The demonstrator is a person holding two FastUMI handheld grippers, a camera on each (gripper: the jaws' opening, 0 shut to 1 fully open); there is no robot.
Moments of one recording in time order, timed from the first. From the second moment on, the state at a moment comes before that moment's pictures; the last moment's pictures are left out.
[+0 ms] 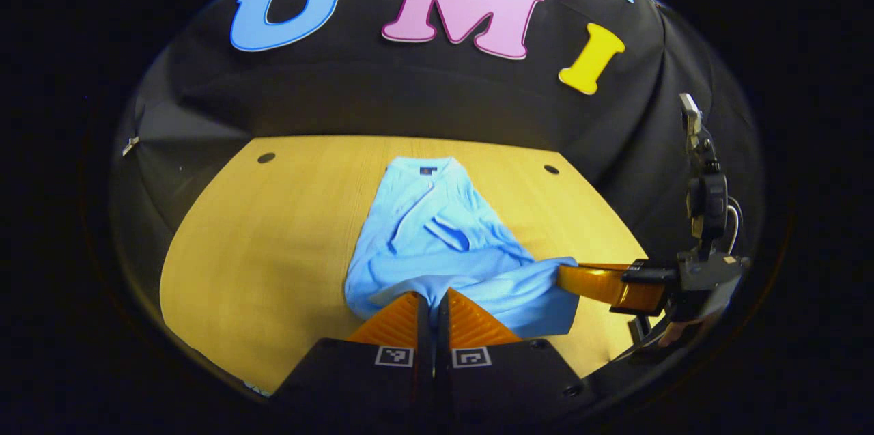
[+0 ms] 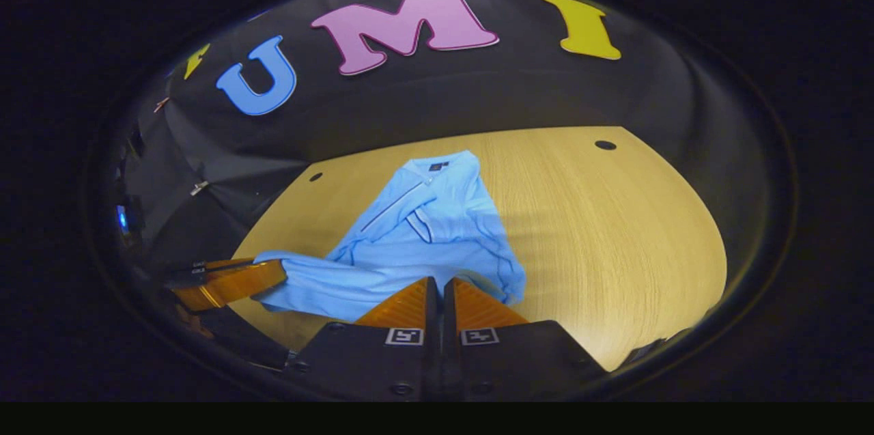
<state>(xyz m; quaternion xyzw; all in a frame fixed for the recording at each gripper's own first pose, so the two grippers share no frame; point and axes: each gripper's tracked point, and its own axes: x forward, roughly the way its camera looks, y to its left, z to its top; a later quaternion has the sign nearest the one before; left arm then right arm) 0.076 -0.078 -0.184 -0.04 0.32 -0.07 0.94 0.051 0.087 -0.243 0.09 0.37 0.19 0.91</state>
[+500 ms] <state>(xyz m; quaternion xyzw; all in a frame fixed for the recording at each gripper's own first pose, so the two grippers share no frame) 0.218 -0.074 -0.146 -0.04 0.27 -0.06 0.96 0.200 0.118 -0.193 0.10 0.29 0.21 0.93</state>
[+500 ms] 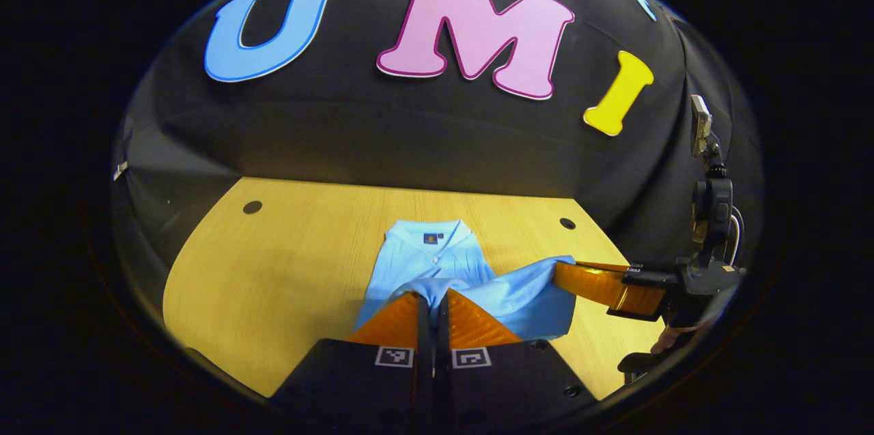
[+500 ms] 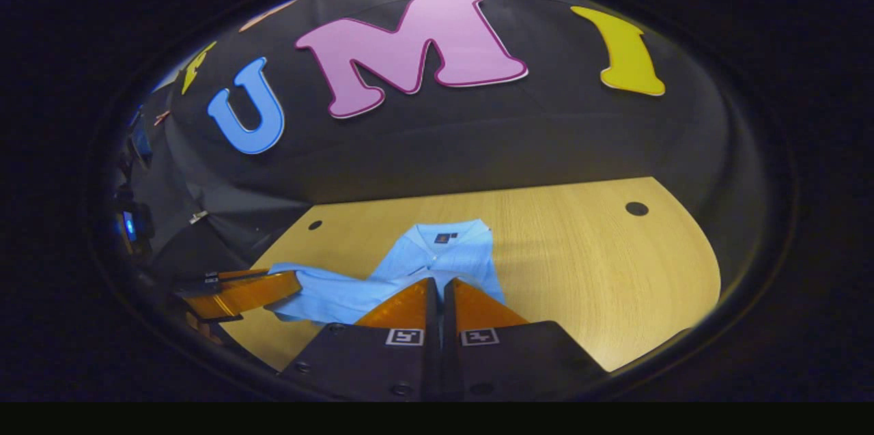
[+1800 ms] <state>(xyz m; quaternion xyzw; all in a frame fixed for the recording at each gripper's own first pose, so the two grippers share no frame) 0.333 -0.022 -0.155 0.03 0.15 -0.01 0.99 0.317 0.099 -0.240 0.02 0.23 0.13 0.97</state>
